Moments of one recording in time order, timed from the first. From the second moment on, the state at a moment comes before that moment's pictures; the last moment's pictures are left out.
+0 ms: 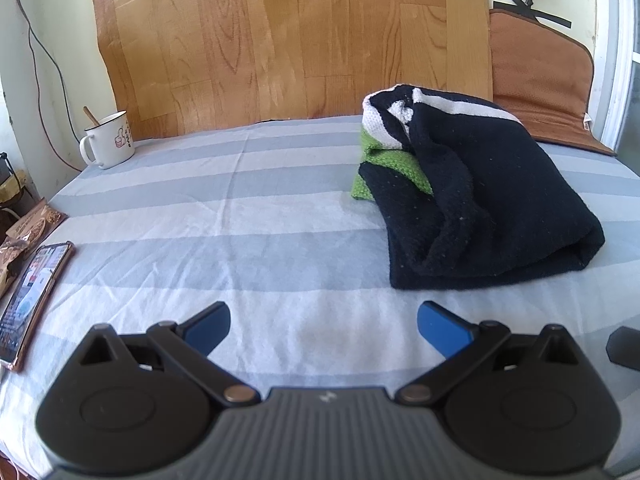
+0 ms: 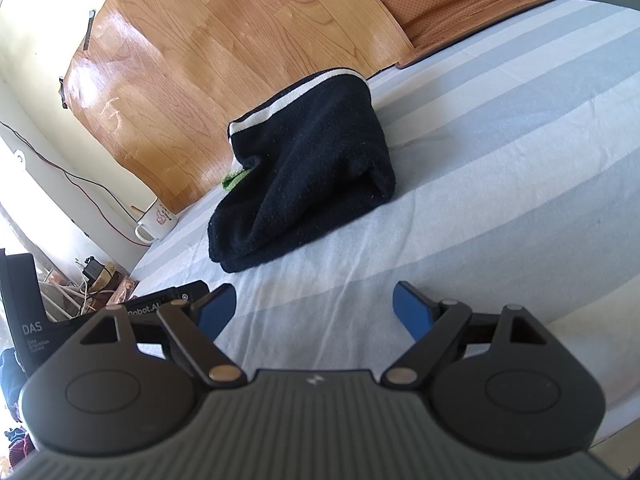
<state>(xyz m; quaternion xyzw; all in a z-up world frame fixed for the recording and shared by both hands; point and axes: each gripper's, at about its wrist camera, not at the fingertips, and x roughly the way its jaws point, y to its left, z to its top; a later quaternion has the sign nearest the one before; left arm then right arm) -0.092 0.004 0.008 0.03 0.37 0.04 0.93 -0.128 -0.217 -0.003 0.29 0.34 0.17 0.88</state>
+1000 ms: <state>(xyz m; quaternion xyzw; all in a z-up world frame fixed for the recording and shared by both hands) -0.095 0.001 0.007 0.04 0.36 0.05 0.93 -0.129 -0.217 -0.003 0.29 0.33 0.17 0.88</state>
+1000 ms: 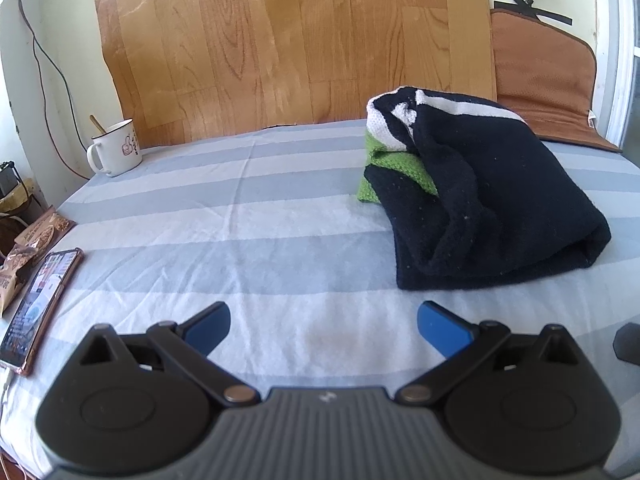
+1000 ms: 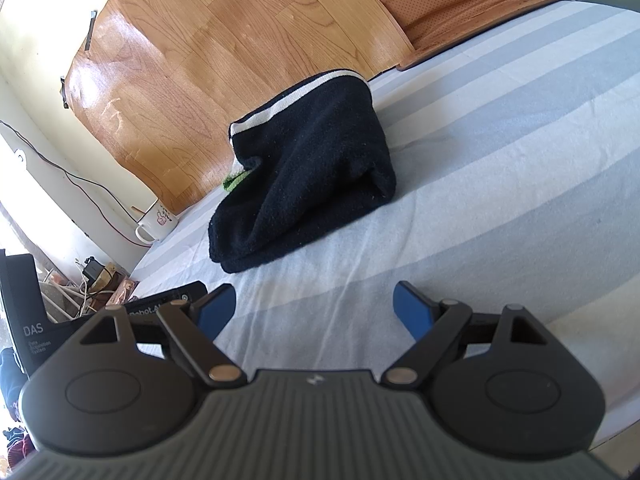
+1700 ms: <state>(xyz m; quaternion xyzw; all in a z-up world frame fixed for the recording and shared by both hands) -0.095 -0.004 0.003 0.05 0.38 0.04 0.92 -0.127 -0.217 -0.003 0.29 0.33 0.17 0.88</state>
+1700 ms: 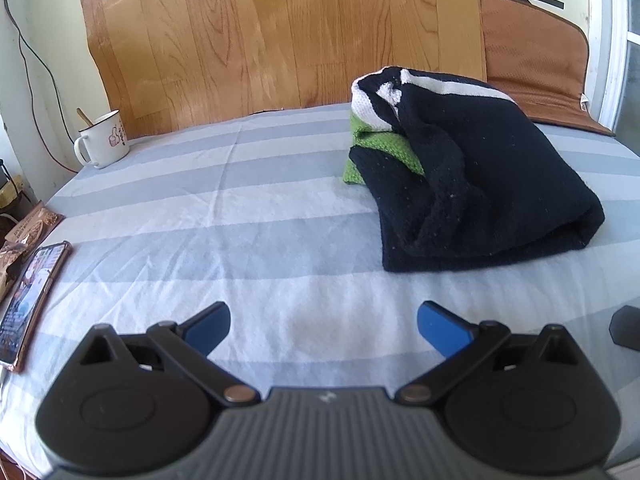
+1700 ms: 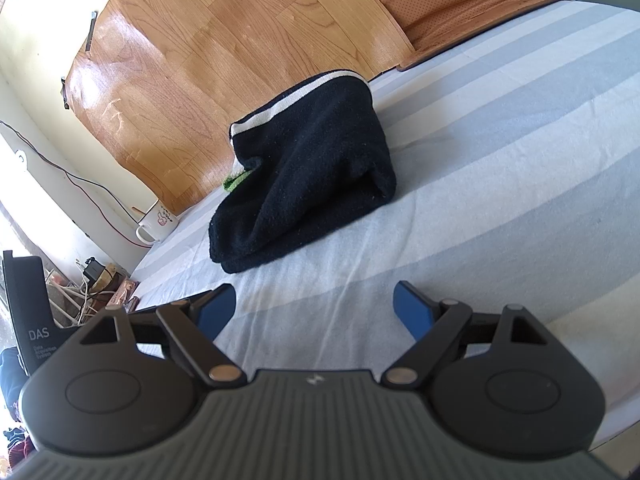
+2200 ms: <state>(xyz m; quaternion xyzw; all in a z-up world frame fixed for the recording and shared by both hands) -0.092 -0.006 0.001 0.05 0.40 0.04 0.92 -0.127 -0.217 -0.003 0.29 0.33 0.17 0.88</state>
